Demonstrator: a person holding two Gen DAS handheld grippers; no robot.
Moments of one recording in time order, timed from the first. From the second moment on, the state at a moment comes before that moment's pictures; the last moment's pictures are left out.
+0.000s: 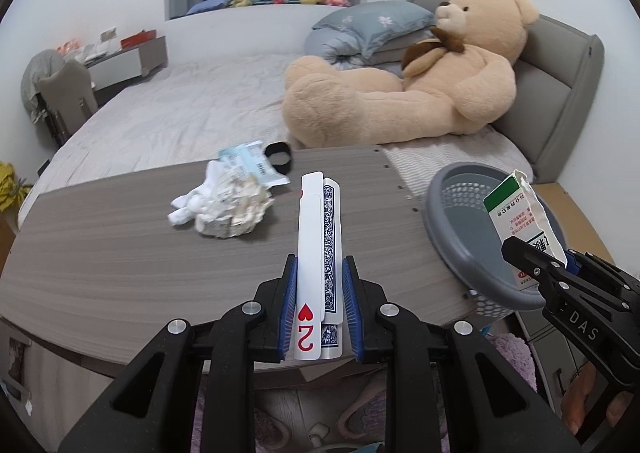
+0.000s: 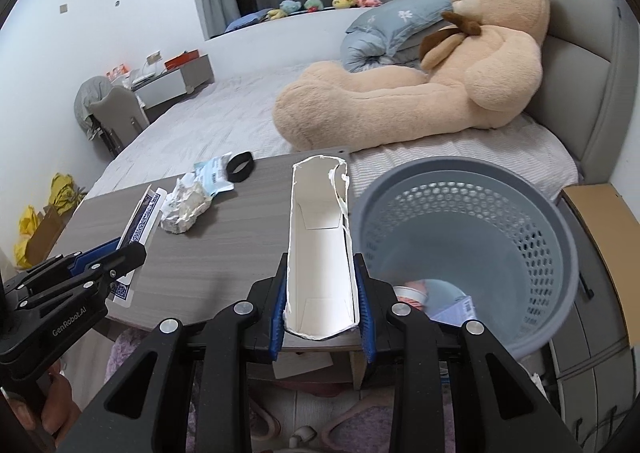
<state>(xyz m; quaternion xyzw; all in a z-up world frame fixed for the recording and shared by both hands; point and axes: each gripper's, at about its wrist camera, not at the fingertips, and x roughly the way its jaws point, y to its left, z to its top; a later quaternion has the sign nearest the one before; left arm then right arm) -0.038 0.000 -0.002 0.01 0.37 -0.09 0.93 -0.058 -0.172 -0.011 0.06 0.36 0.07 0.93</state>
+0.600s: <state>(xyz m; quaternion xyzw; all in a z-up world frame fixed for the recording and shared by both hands) 0.007 -0.121 -0.019 0.06 0.40 -0.18 0.90 -0.046 -0.286 -0.038 0.12 0.38 -0.01 0.92</state>
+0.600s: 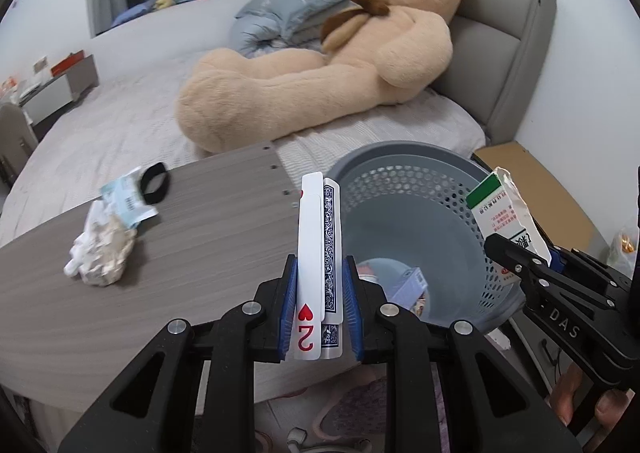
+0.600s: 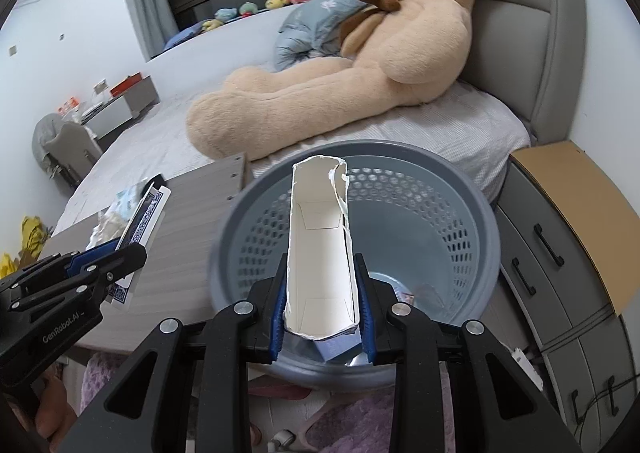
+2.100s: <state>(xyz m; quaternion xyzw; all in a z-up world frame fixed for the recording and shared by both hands) 0.055 -0.187 -0.029 0.08 0.43 -0.18 0.88 -0.008 -0.354 -0.058 0.15 0.41 -0.03 0.90</state>
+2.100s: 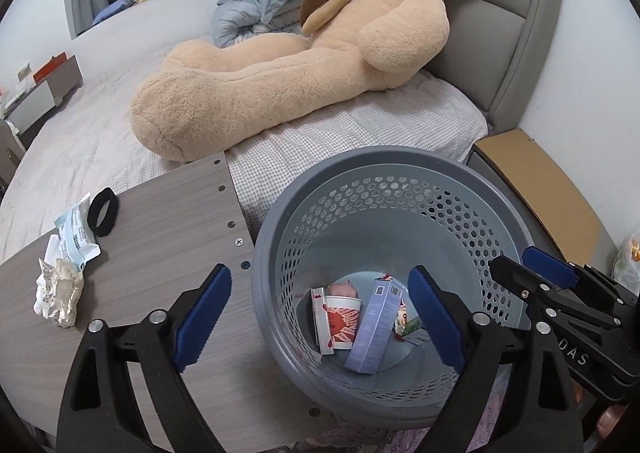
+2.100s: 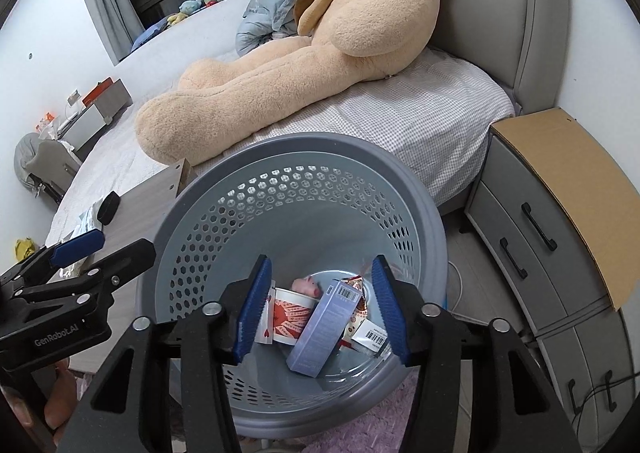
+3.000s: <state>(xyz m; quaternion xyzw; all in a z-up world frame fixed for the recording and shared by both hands) 0.022 -0.119 -0.007 0.03 0.40 -0.14 0.91 -0.042 -0.304 -0.034 0.13 0.38 -0.01 0.92</state>
